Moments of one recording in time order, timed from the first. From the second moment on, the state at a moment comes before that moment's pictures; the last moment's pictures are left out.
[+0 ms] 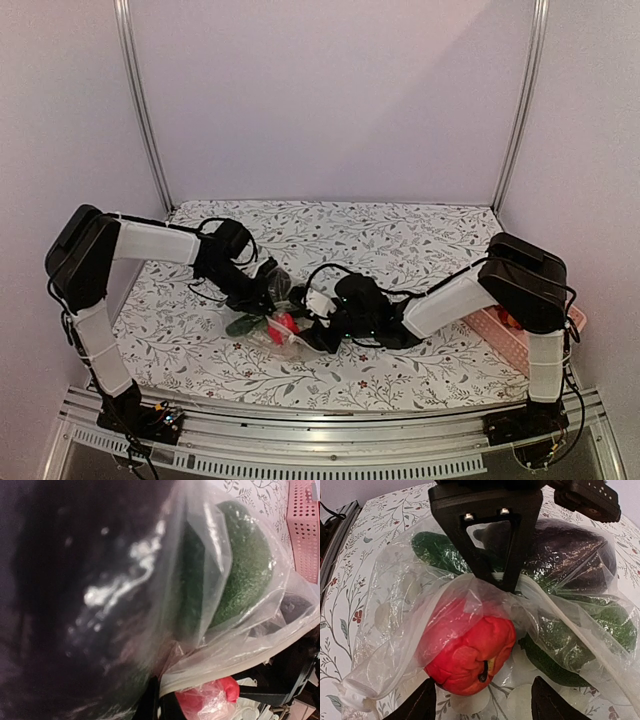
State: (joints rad) left arm -0.51 1.84 1.09 -0.49 0.57 -0.30; right arm 1.04 2.07 1.04 0.50 -0.15 -0.10
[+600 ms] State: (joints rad) left arm -0.55 1.90 1.09 -0.38 0.61 -0.39; right arm 1.07 2.12 1.15 0.44 -0.22 -0.17
